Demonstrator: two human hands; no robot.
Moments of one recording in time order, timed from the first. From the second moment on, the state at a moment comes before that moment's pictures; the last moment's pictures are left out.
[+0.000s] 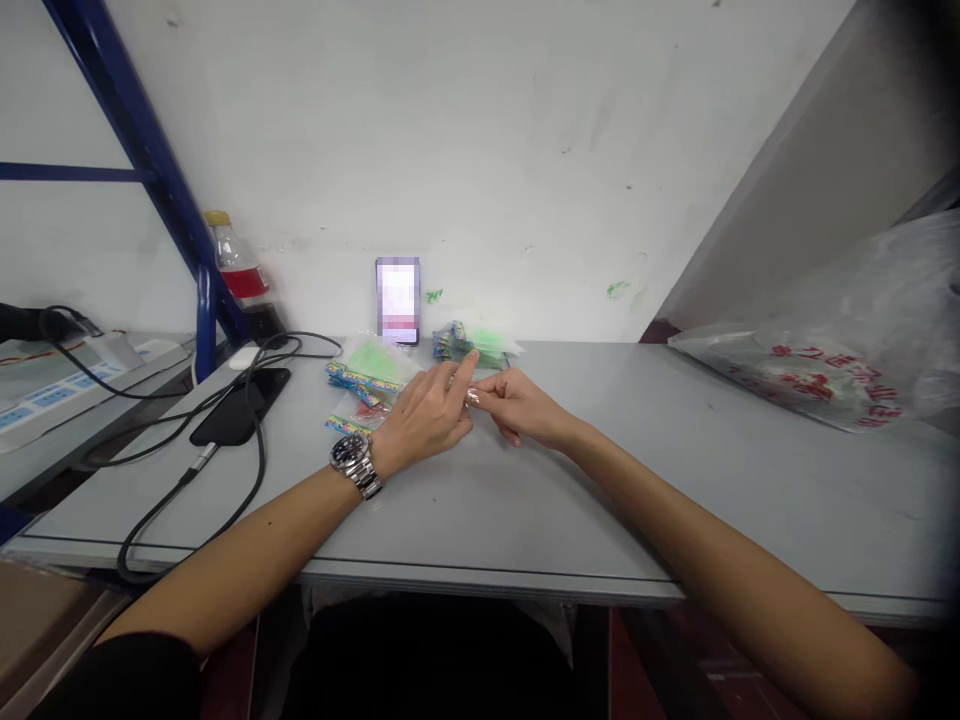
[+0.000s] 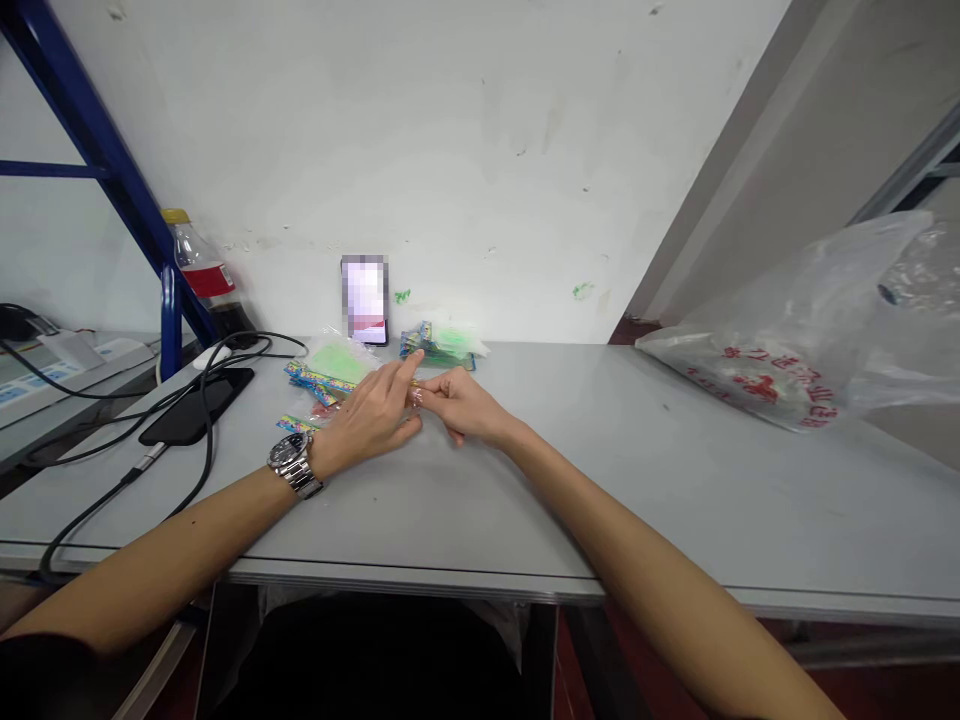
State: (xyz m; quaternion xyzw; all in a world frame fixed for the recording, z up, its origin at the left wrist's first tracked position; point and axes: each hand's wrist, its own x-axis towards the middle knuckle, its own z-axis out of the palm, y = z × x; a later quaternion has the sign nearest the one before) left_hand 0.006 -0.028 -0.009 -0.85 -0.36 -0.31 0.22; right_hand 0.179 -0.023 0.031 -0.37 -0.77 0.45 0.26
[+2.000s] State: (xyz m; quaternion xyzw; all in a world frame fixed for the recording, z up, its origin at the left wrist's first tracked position) left_hand 0.008 -0.022 -0.016 -0.82 -0.37 -0.42 0.07; right_hand 0.179 -0.015 0.029 -0.44 -0.76 0.21 0.43
